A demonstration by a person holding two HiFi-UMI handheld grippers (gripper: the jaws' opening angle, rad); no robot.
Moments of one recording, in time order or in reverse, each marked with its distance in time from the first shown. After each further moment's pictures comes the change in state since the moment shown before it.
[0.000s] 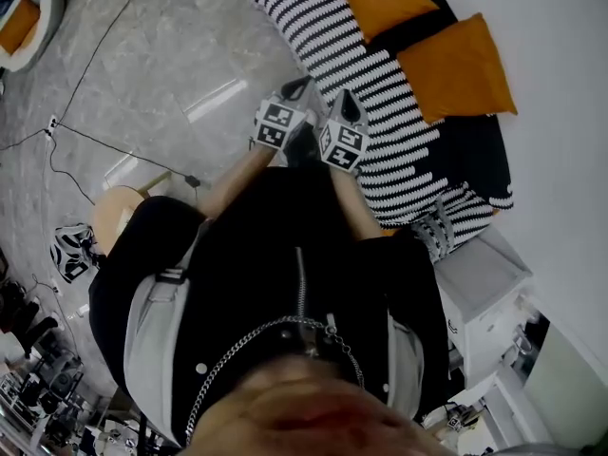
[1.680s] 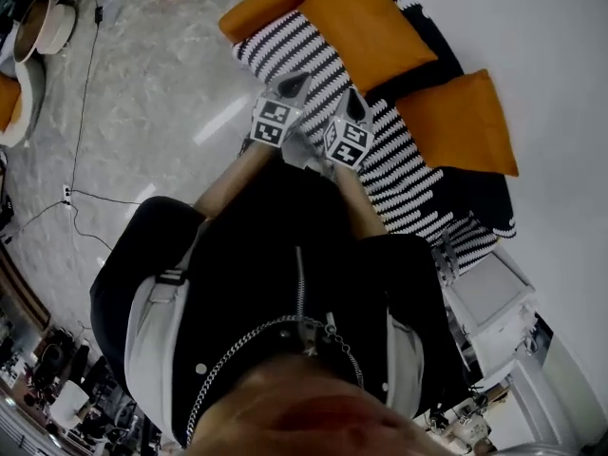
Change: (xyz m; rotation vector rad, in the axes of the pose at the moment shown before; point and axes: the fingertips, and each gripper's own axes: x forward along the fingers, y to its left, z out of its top) left arm 0.262 0.188 0.112 0.031 0.093 -0.141; right arm 0.294 -0.068 0.120 0.133 0.063 -0.171
